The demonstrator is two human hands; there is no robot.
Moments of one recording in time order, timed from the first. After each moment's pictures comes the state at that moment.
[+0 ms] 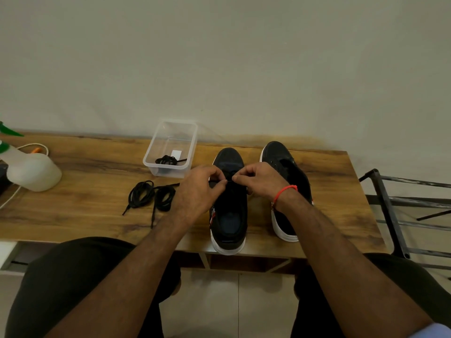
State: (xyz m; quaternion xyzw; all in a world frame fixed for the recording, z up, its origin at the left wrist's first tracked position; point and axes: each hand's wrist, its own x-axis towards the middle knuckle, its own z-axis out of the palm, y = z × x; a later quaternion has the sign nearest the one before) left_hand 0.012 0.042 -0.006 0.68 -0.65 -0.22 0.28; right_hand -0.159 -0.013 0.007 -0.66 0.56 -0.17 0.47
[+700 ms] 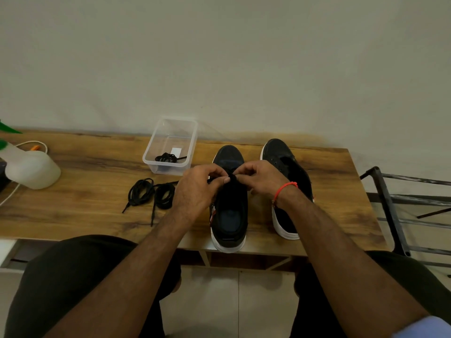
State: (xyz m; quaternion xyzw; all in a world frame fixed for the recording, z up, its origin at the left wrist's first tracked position) left_hand 0.013 0.041 -0.007 0.68 -0.62 -0.25 0.31; right_hand -0.160 -0.017 0.001 -0.68 0.55 -0.16 0.45
